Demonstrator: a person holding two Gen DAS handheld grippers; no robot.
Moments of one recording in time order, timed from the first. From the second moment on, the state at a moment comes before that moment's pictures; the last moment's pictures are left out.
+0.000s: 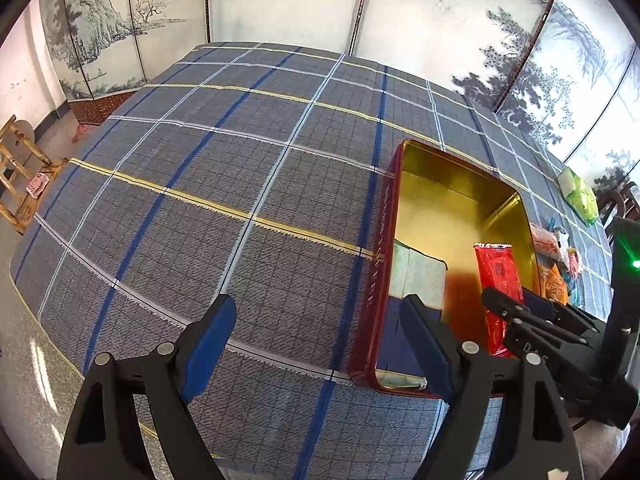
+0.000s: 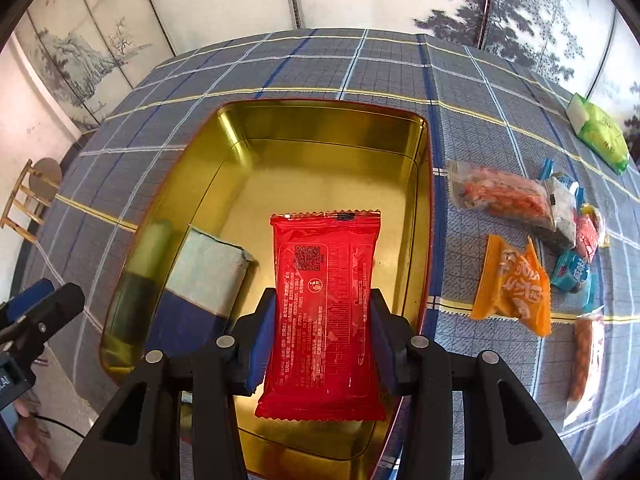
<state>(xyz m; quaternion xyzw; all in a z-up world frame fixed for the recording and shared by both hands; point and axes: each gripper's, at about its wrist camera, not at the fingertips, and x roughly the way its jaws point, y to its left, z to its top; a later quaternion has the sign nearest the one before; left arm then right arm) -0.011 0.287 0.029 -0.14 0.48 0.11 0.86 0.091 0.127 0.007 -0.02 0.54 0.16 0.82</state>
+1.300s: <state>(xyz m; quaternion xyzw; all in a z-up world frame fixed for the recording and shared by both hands) 0.008 0.171 0.043 -0.07 0.49 0.01 0.87 0.057 -0.079 0.024 0.01 0.51 0.09 0.85</state>
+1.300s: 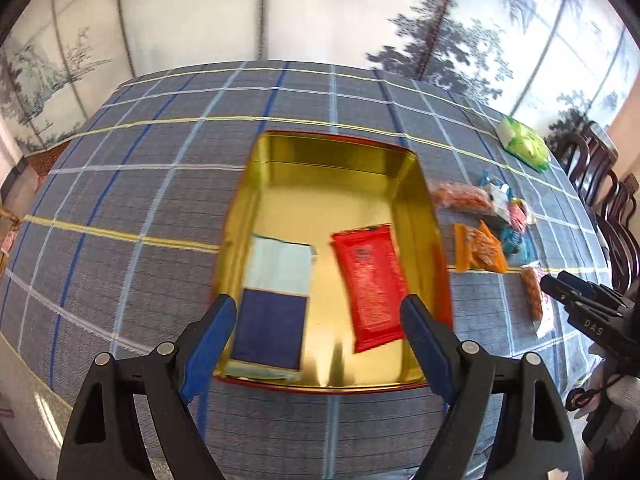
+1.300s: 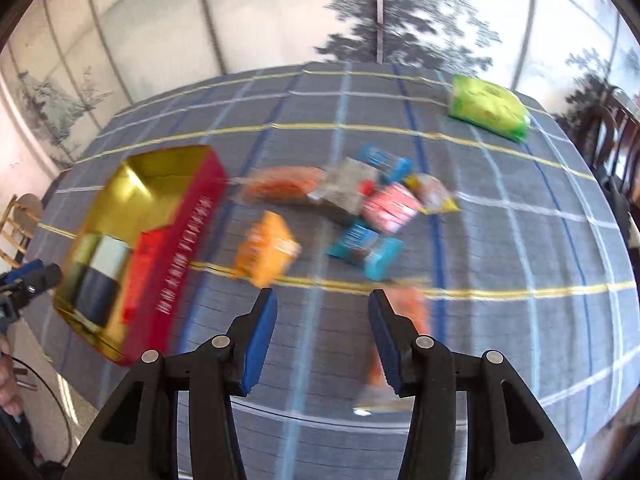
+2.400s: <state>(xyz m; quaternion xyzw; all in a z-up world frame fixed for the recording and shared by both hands) 0.076 0.014 0.009 0.02 0.52 -0.11 0.84 0.100 -0.201 -0.038 0.07 0.48 -0.01 0.87</state>
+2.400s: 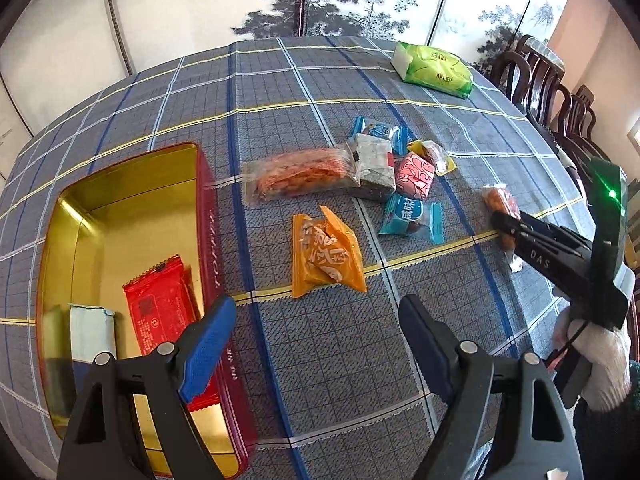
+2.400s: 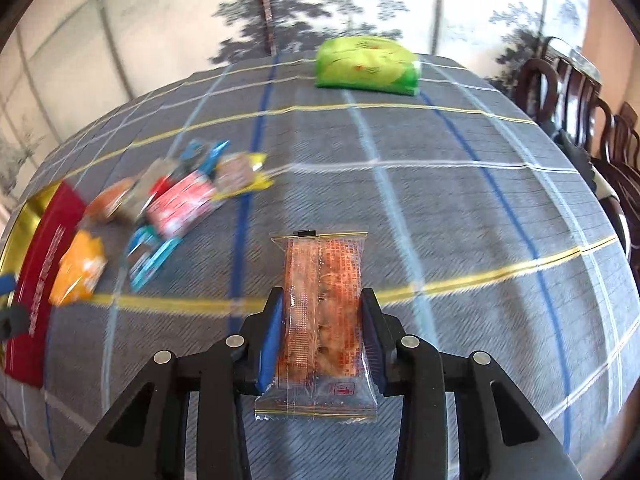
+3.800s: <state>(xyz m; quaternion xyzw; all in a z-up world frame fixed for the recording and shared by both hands) 0.109 -0.003 -0.004 0.02 0.53 -0.12 0.84 0.114 -0.206 -0.046 0.04 0.45 -0.02 0.89</state>
